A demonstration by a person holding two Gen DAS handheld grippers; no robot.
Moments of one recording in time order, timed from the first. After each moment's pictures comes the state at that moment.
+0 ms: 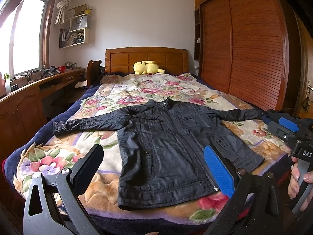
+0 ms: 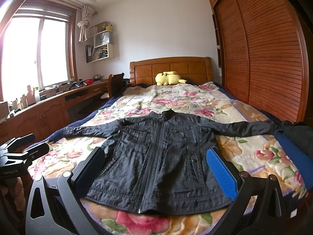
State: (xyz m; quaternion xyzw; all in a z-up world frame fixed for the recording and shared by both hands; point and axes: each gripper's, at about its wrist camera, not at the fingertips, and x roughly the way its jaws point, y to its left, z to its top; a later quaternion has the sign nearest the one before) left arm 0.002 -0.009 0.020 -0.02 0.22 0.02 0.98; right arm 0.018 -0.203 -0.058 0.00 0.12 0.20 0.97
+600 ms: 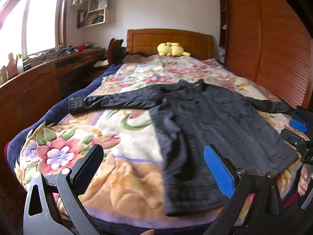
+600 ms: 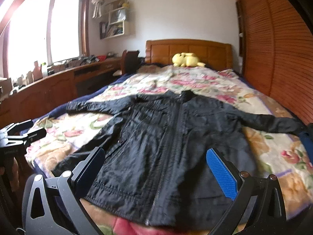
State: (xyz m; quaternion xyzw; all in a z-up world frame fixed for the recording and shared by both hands) left arm 0.051 0.081 -0.058 -0.04 0.27 0.09 0.96; right arm 0.111 -0.135 -0.096 -0.06 0.19 0.25 0.95
